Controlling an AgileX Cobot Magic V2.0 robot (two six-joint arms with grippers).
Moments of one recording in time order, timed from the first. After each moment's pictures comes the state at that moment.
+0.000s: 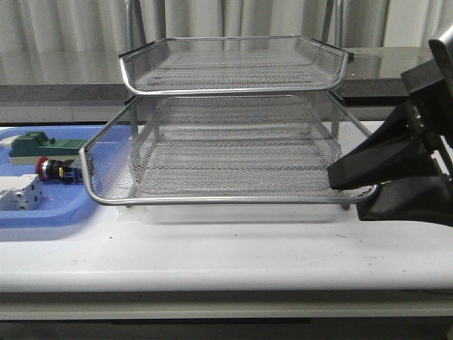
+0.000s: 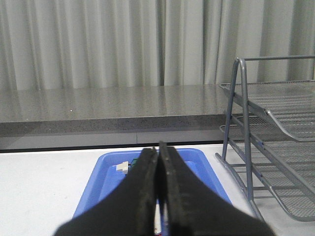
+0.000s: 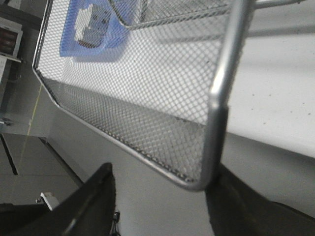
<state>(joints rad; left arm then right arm) -0.04 0.00 0.00 0.00 -0.05 -0.05 0.03 1.46 -0.47 1.55 0.87 -1.29</state>
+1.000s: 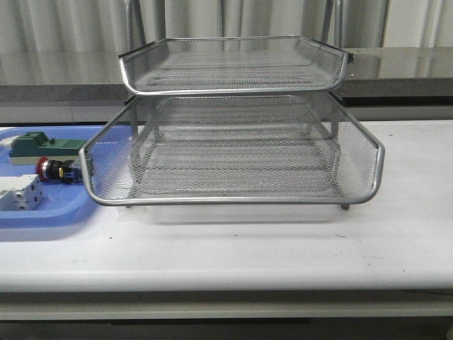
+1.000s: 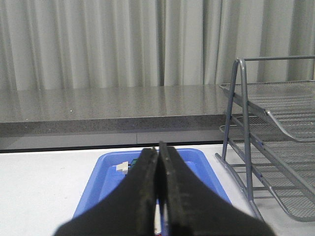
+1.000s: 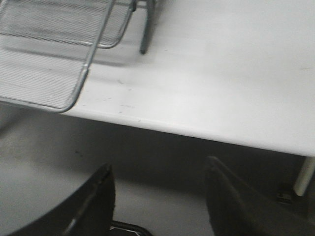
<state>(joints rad) -0.04 0.00 0.00 0.00 -0.05 -0.05 0.03 0.68 -0.72 0.20 0.92 -0.16</state>
